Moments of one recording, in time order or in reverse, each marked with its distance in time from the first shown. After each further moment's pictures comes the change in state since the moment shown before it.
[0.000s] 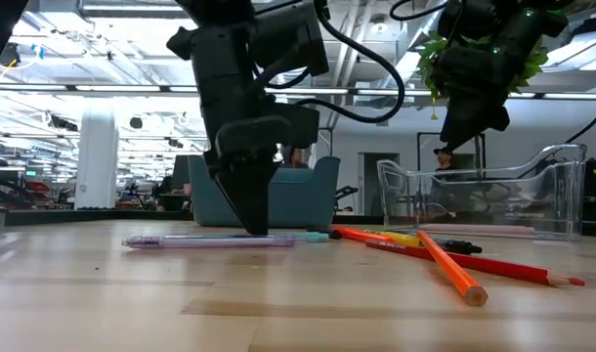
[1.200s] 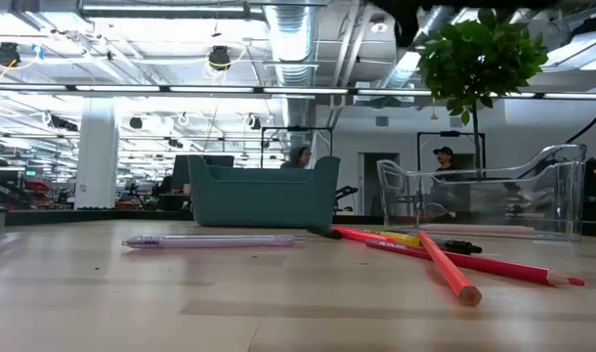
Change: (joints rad) left arm 0.077 -0.588 0.216 0.297 -0.466 0.205; right arm 0.055 0.012 0.037 1.005 -0.285 0.011
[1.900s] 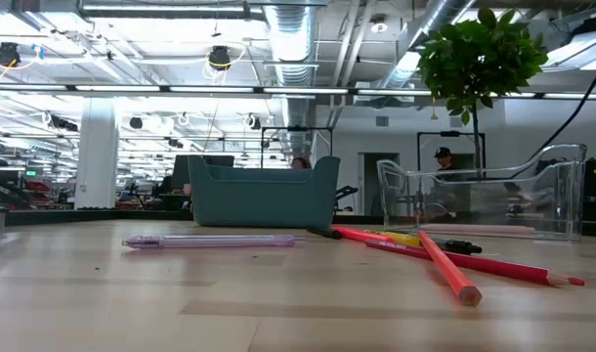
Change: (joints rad) left arm 0.025 0.002 0.000 0.161 0.011 0.158; right arm 0.046 0.265 0.476 -0.085 -0.097 -0.195
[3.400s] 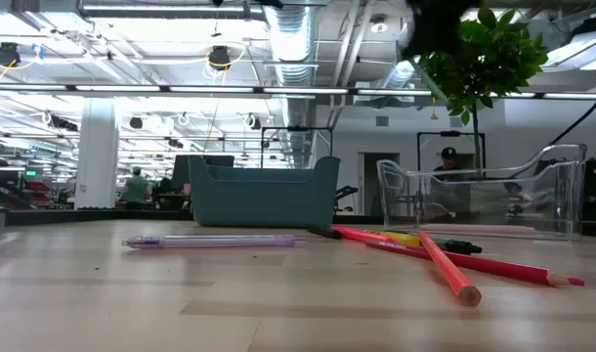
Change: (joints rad) left arm 0.028 -0.009 0.001 -0.393 -0.038 -0.215; right arm -0.151 -0.143 0.024 -1.056 0.472 -0.123
